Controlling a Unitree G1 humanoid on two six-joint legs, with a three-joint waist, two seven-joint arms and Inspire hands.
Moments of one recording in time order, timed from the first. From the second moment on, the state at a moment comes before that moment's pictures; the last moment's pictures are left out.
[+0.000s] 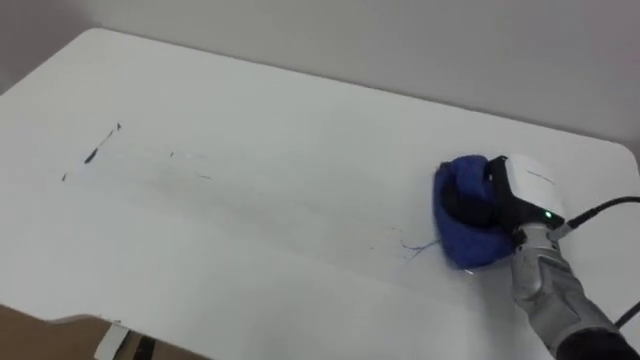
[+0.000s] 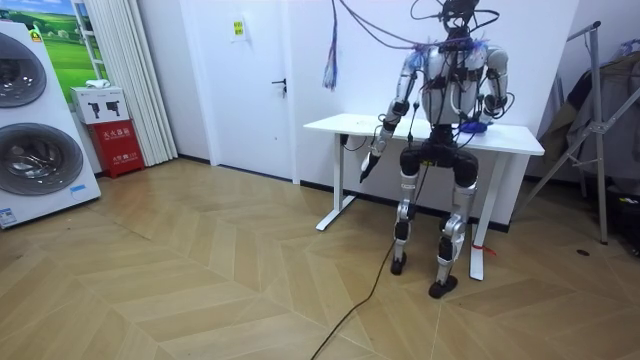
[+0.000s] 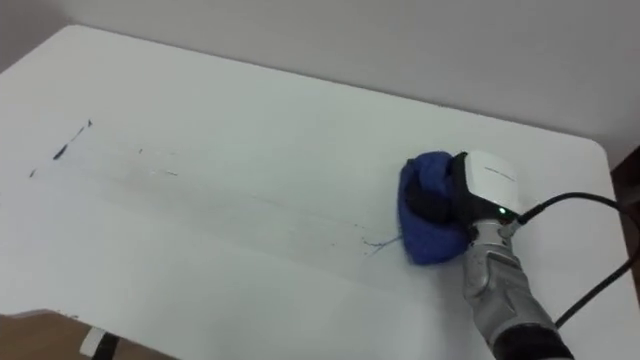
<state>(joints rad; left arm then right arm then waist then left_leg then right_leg) 0.21 0.25 0.06 0.88 0.05 0.06 0.11 -0.33 -0.38 0.21 0.83 -0.69 0.01 -0.42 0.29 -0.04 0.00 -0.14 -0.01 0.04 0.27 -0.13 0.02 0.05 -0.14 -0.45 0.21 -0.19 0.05</state>
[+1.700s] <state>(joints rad) 0.30 0.24 0.21 0.86 0.05 0.03 0.22 0.19 -0.35 -0.02 0.65 -0.66 -0.19 -0.76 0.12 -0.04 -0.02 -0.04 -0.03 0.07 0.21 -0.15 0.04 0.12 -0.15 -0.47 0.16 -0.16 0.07</state>
